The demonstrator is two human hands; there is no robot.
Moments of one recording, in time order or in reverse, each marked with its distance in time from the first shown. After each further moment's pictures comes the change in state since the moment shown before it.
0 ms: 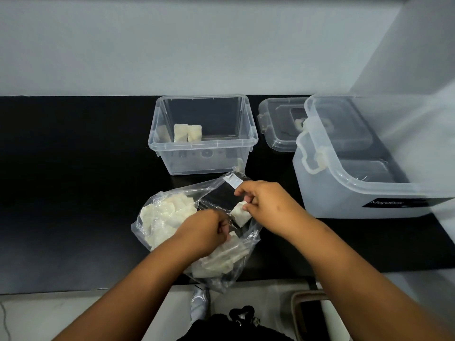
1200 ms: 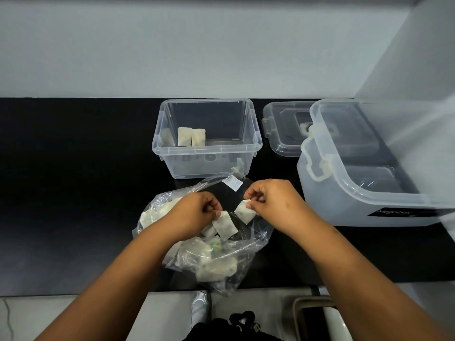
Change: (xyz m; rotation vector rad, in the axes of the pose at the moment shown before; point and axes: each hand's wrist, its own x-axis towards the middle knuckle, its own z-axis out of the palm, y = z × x) left_hand 0.009 -0.013 -0.041 -0.319 0.077 -0.099; right_hand 0.008 -0.004 -0.013 0.072 0.054 0.110
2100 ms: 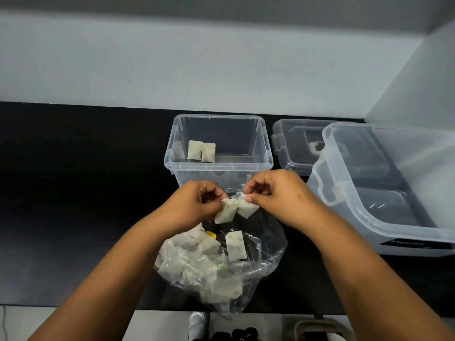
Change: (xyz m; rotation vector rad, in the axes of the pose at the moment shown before) left_hand 0.000 0.016 -0.050 -0.314 0.040 0.142; right_hand 0.027 -0.038 -0.038 0.005 -0.020 -0.116
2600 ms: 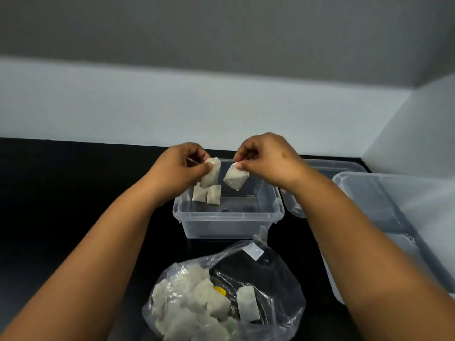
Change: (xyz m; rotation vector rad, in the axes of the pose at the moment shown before) left_hand 0.068 0.059 -0.107 0.056 0.309 0.167; right_hand 0.123 -0.060 -0.057 -0.039 0.131 -0.133
